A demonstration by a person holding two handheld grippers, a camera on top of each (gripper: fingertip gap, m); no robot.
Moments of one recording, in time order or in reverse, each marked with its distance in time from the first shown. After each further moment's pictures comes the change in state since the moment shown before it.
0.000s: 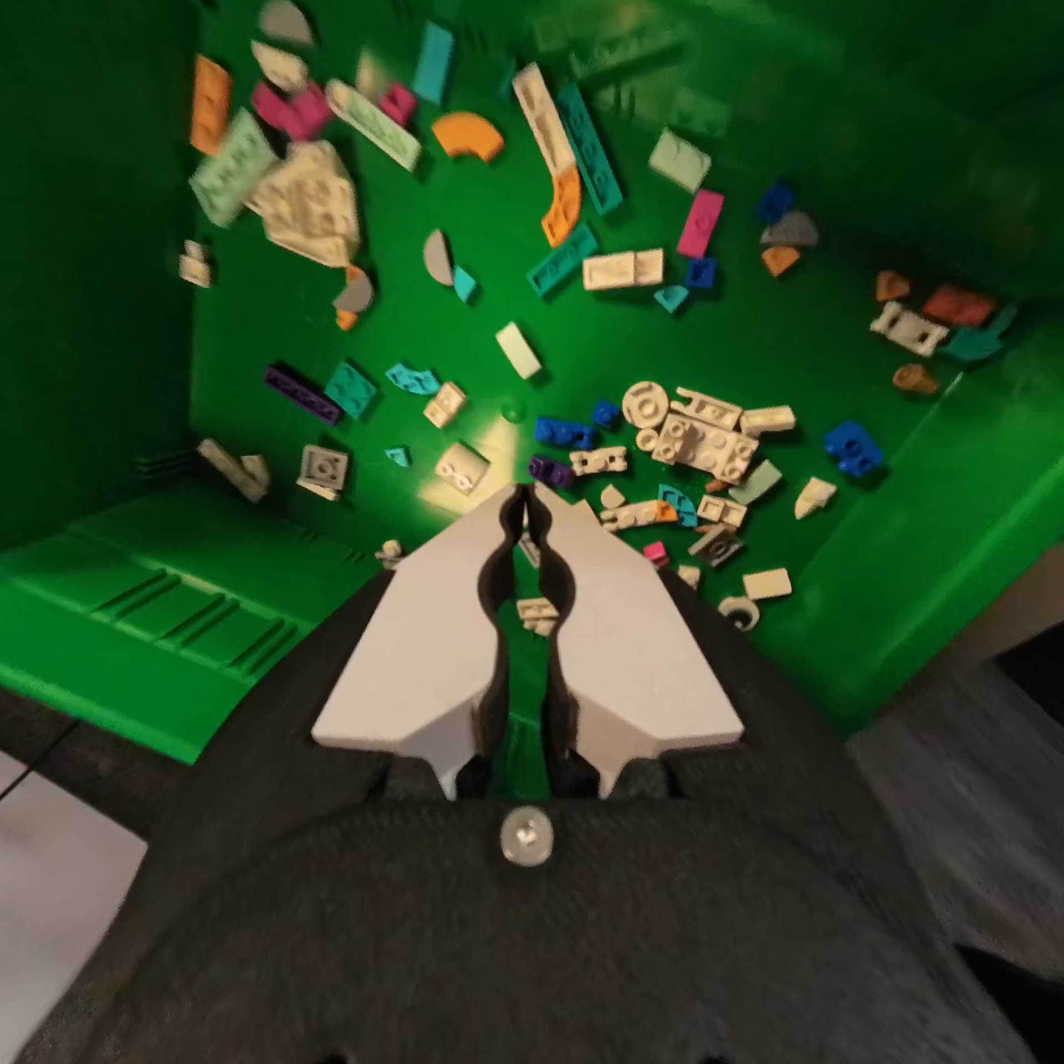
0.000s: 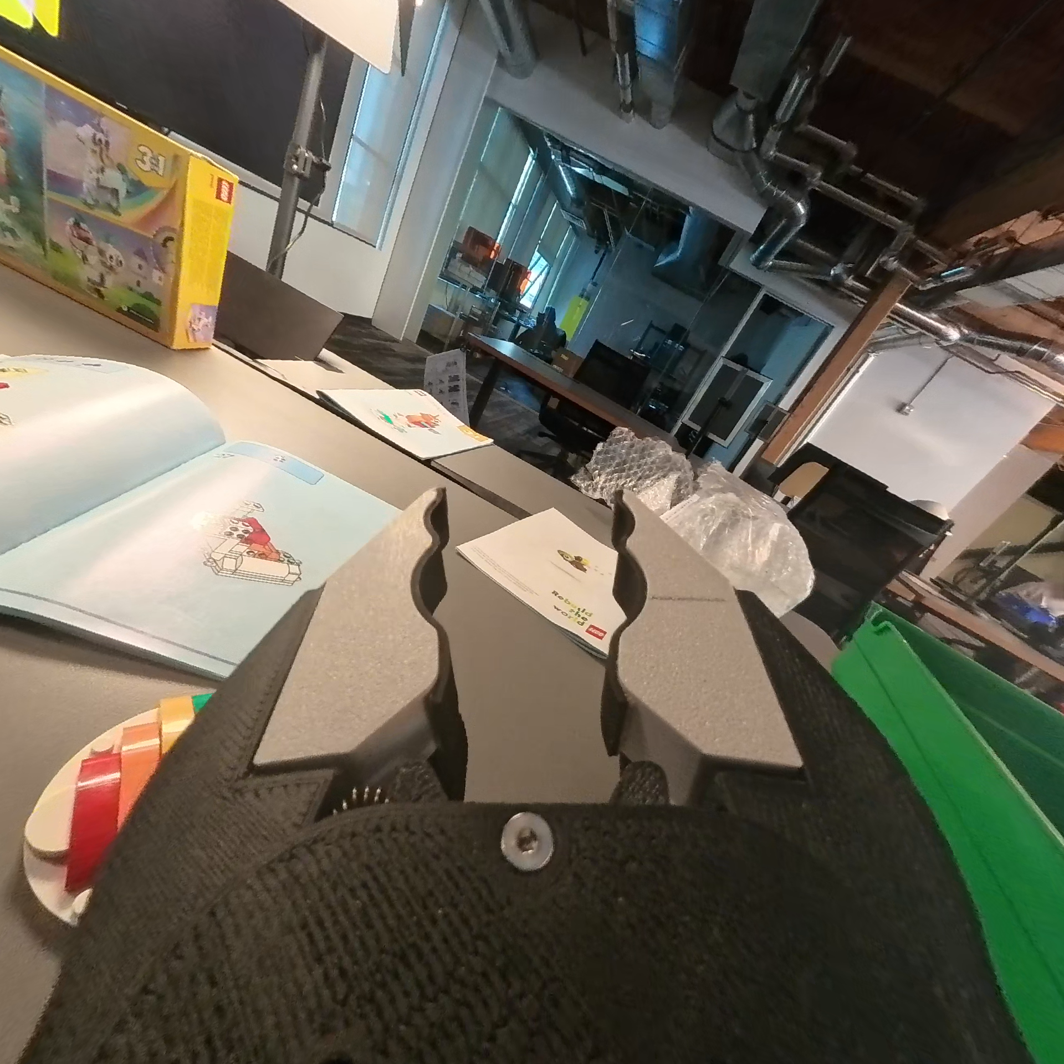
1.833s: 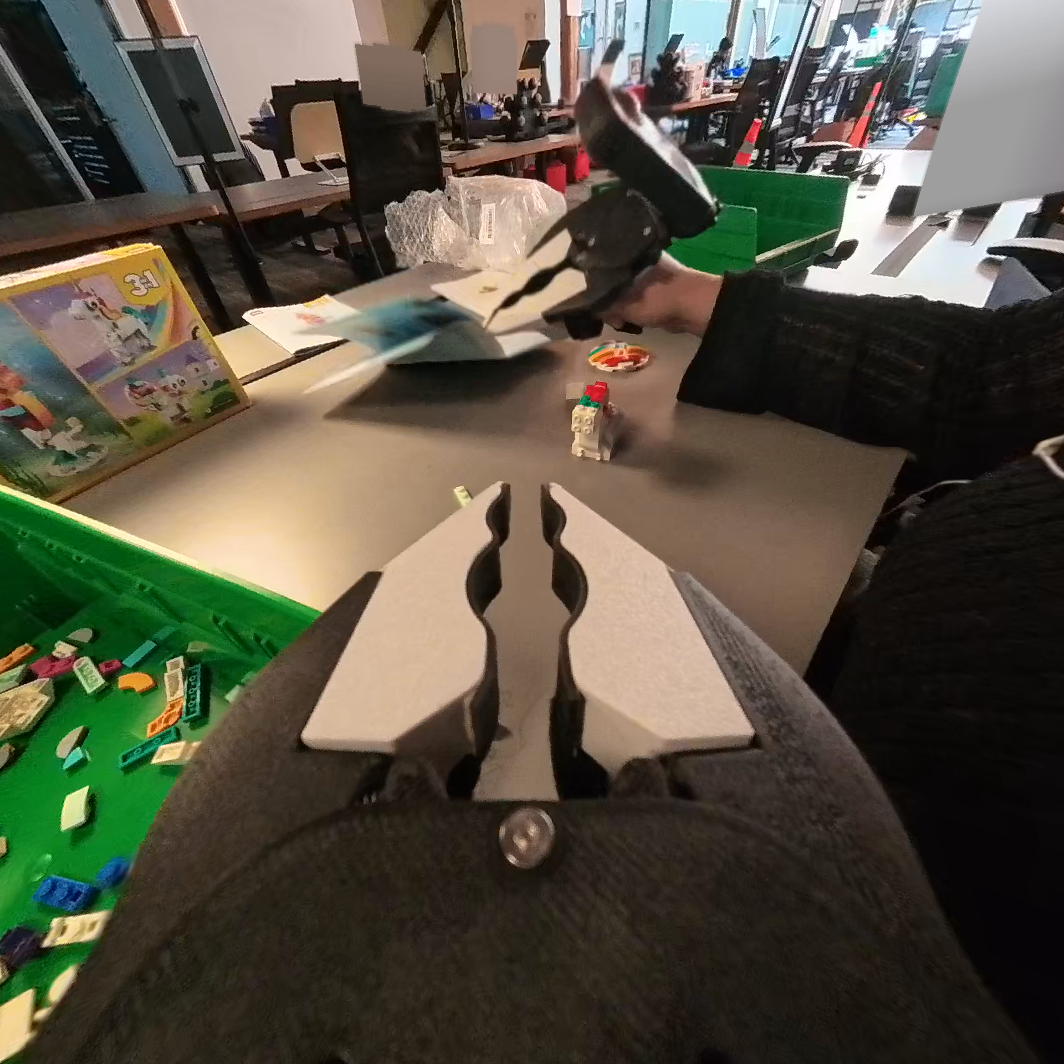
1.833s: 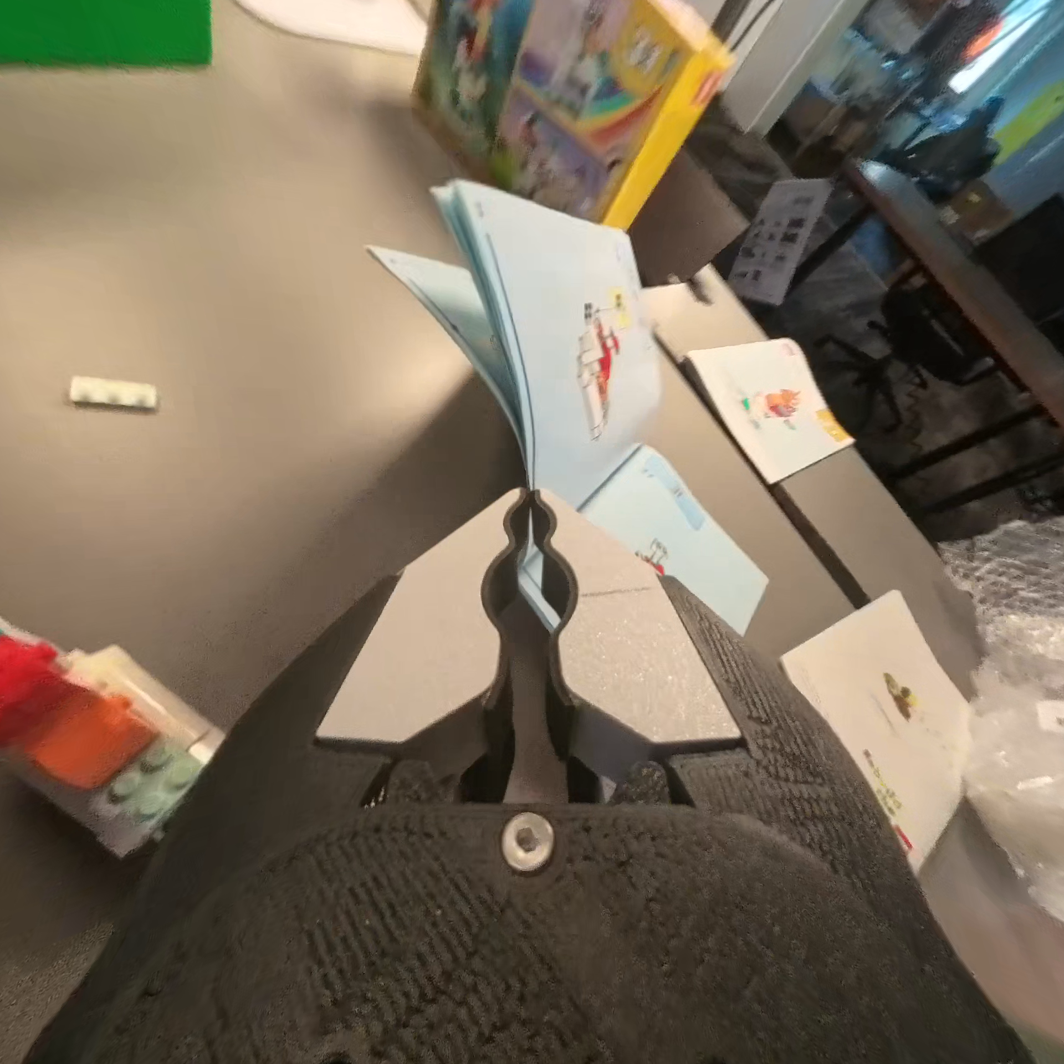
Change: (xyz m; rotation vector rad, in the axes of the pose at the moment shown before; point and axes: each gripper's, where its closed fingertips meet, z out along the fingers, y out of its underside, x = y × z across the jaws) left arm 0.181 -0.137 -0.108 1.182 0.061 -0.103; right arm -0.187 -0.038 0.031 -0.354 -0.610 -0.126
